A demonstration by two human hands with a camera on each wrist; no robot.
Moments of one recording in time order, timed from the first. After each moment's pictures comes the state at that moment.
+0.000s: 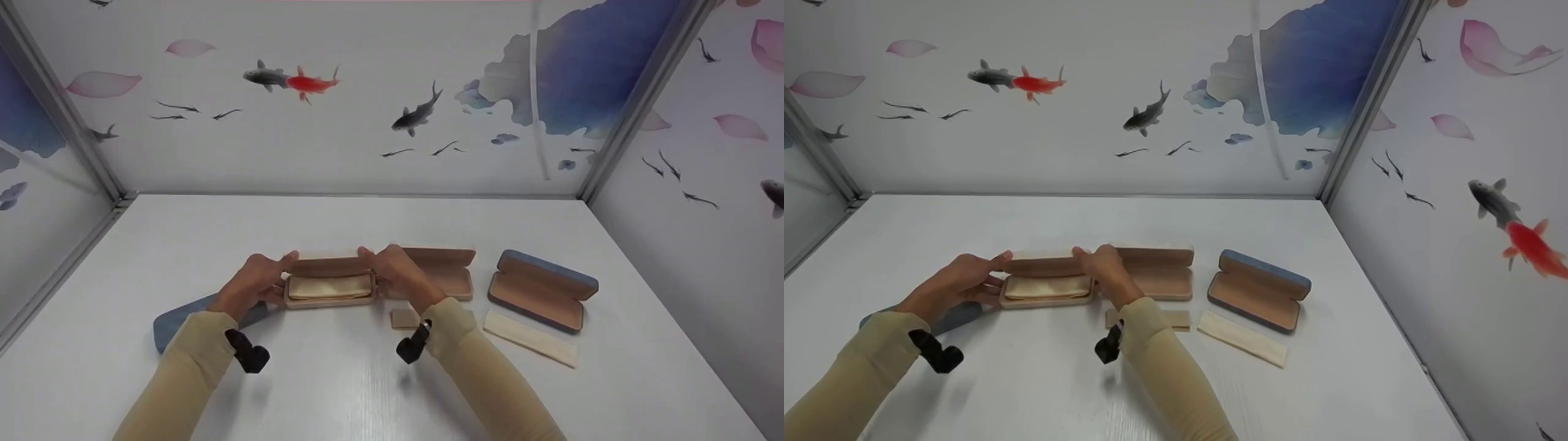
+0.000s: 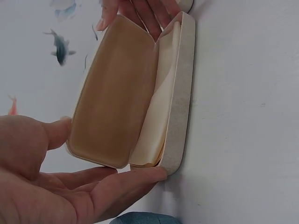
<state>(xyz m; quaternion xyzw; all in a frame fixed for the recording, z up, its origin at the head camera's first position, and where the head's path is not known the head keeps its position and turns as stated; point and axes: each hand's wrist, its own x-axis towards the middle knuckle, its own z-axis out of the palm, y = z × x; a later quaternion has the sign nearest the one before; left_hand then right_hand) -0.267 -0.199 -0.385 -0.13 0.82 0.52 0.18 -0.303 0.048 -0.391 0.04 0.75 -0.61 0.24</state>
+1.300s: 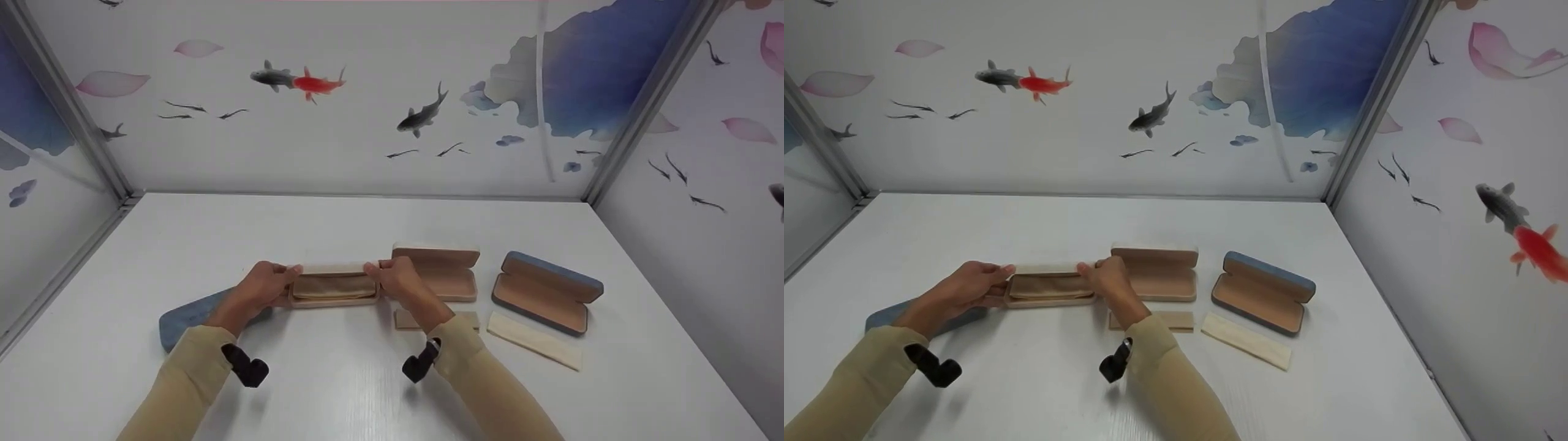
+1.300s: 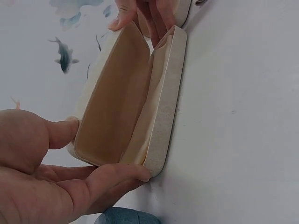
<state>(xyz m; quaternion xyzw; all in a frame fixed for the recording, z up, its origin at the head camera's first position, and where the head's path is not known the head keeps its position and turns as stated) -0.252 -0.201 -0.395 -0.06 0.84 0.52 0.16 -0.289 0.047 -0.409 0.02 0.81 -0.56 0.16</state>
